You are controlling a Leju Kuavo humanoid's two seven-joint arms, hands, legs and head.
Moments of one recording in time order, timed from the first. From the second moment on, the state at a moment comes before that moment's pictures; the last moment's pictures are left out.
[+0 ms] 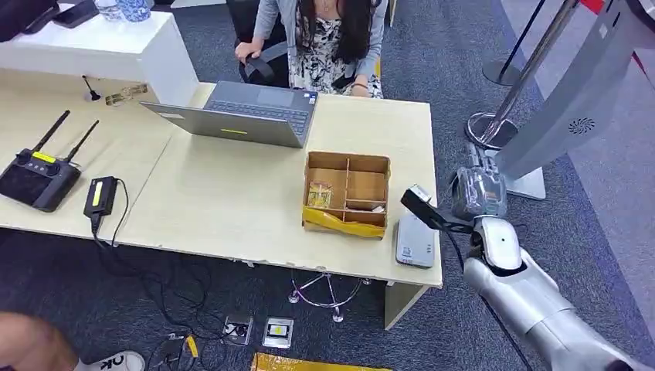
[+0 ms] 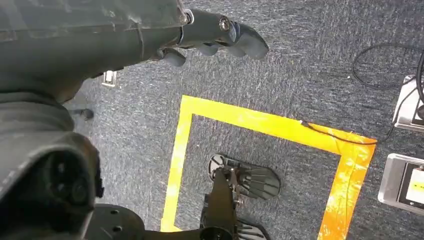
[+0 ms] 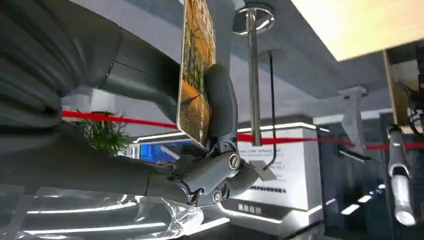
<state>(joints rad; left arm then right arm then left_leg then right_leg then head) -0.28 0.09 -1.00 -0.23 0.97 0.38 0.04 -0.70 -0.34 0.92 -1.00 0.83 -0.49 0.25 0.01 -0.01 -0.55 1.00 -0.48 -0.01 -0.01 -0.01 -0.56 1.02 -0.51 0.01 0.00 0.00</state>
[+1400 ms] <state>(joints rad) -0.31 0.07 -1.03 -0.23 0.96 0.37 0.08 -0.80 -0.07 0.92 -0.97 0.83 -0.54 0.14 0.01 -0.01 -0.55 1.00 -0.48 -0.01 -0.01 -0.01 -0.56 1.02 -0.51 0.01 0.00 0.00</state>
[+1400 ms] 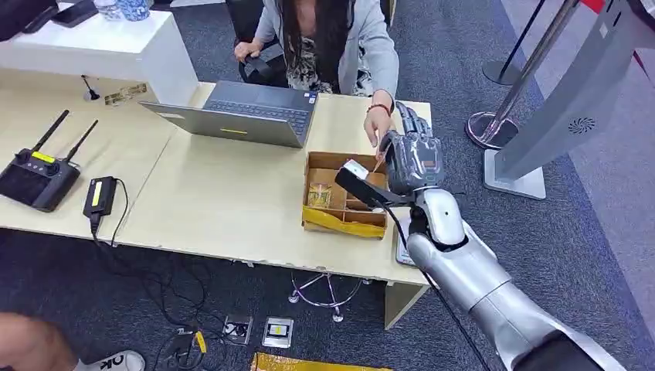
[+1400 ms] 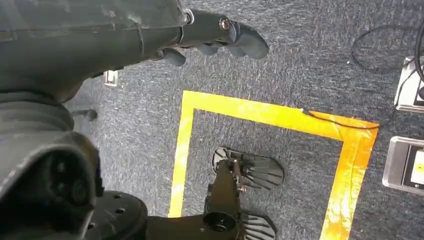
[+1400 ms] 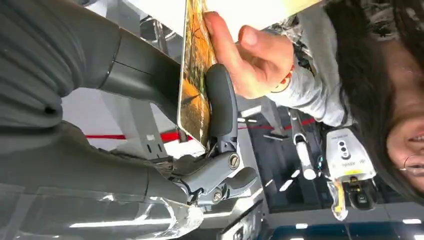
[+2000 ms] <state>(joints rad) -0.30 0.07 -1.03 -0.23 0.96 0.37 0.07 -0.77 -0.07 0.90 -0.95 0.80 -0.54 0.15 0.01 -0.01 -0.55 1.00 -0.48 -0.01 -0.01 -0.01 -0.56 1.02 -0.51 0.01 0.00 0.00</state>
